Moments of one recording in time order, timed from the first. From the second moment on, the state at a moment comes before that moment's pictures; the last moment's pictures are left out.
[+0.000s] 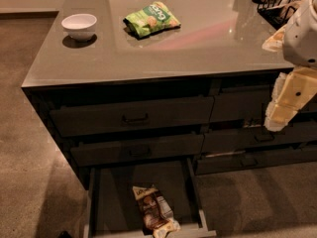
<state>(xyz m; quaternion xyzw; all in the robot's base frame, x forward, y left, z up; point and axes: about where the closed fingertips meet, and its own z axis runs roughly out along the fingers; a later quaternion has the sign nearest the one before) 0.438 -0.217 0.976 -0.60 0.78 -0.03 0.16</state>
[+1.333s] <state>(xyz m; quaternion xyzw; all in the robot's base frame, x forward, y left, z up) 0.447 -0.239 0.833 -0.56 0.81 -0.03 0.15</state>
